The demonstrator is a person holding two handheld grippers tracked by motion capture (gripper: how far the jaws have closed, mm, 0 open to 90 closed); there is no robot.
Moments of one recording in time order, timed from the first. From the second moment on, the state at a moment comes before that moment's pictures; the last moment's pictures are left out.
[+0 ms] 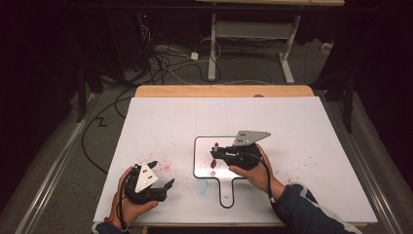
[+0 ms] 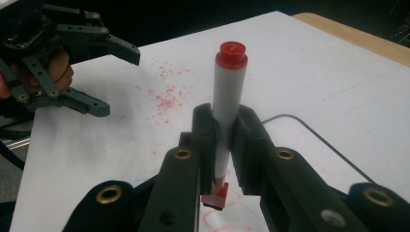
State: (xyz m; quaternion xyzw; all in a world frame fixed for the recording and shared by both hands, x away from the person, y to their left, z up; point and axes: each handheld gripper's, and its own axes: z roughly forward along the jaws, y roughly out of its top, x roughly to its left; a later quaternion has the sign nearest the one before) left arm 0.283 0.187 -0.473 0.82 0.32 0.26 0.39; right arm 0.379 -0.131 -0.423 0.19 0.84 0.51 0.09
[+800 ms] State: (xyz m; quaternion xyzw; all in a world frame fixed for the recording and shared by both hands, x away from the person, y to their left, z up) left arm 0.283 0.187 -0.471 0.82 0.32 0.26 0.39; right arm 0.382 -0.109 -0.436 0.17 0.86 0.47 0.11
